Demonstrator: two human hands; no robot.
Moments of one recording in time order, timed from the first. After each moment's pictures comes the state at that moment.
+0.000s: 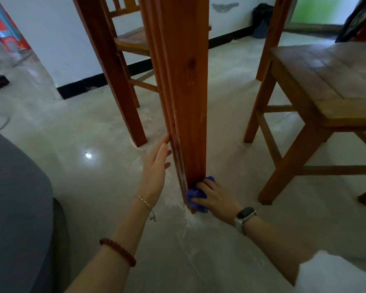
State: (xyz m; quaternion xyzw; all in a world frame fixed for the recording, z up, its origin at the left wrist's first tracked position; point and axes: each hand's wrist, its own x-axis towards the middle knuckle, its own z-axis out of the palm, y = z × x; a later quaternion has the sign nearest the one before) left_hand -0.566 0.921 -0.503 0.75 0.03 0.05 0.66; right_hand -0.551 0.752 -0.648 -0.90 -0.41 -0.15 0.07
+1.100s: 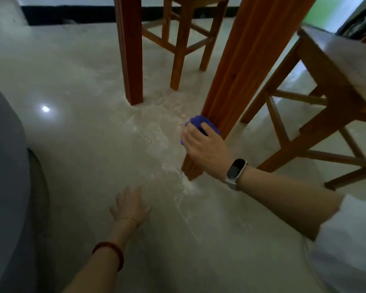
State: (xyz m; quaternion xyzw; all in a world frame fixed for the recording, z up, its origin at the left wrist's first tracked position) left_hand -0.639 1.044 -0.734 0.95 0.14 -0.23 0.17; right_hand -0.556 0.855 -0.577 -0.84 -0.37 -0.23 -0.31
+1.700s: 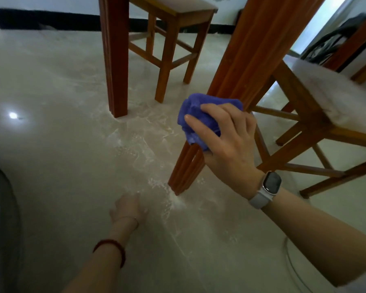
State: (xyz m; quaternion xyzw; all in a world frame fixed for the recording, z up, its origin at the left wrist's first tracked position) left_hand -0.596 1.025 -0.718 0.94 0.11 -0.25 0.20; right_hand -0.571 0.848 -0.495 -0.85 -0.29 -0.43 -0.06
